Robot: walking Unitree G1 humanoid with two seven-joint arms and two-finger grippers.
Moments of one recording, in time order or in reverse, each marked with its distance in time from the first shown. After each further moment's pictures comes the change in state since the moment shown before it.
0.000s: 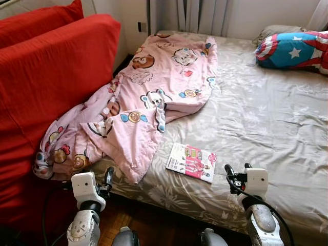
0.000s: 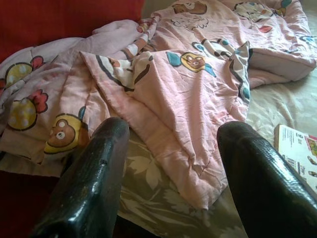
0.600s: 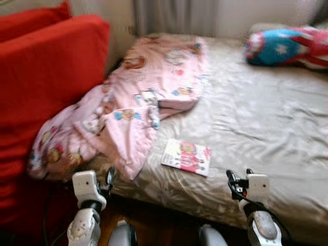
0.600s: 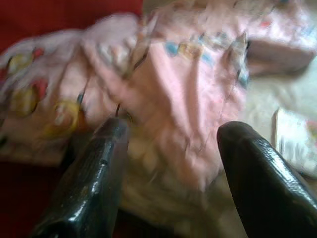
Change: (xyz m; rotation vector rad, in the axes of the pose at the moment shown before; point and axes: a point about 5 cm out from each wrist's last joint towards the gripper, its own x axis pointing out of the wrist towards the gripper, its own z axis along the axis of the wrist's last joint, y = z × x) left arm -0.004 -0.001 -0.003 -0.004 0.020 -0.001; right arm -0.003 0.001 -0.003 -0.004 0.005 0.000
